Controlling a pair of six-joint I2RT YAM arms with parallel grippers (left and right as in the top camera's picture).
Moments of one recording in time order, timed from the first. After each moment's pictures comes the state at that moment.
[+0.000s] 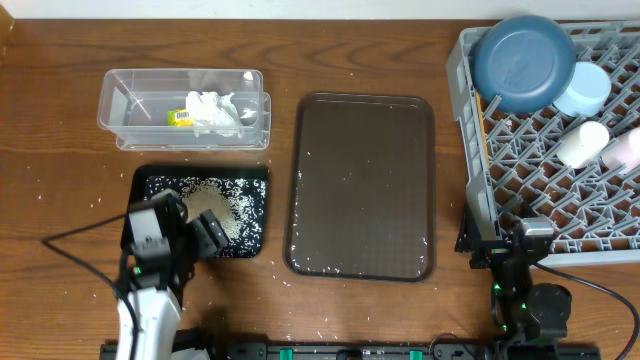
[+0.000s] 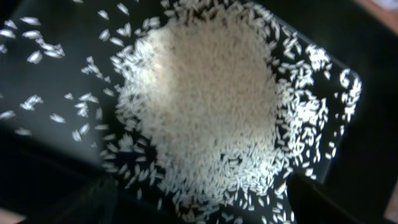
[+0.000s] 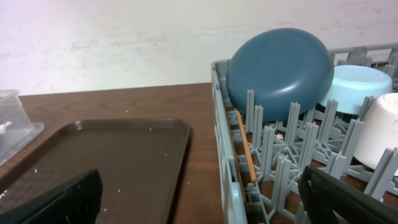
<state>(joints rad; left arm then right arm) 0.21 0.95 0.40 -0.47 0.11 -0.32 0.03 0.01 0.01 -0.07 -0.06 0.13</state>
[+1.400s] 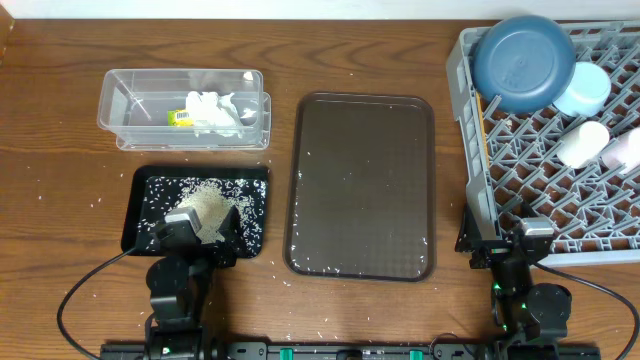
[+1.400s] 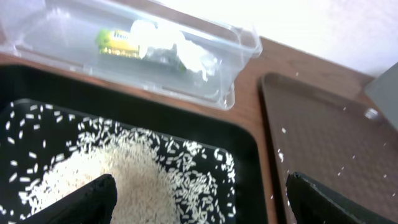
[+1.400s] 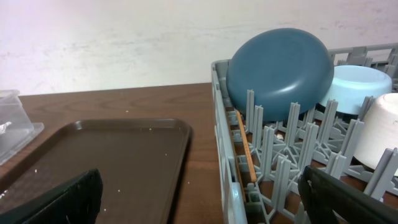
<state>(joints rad) 0.06 0.25 0.03 -0.12 0.15 -0.31 0.03 0.01 0.01 -0.07 -0.06 0.13</state>
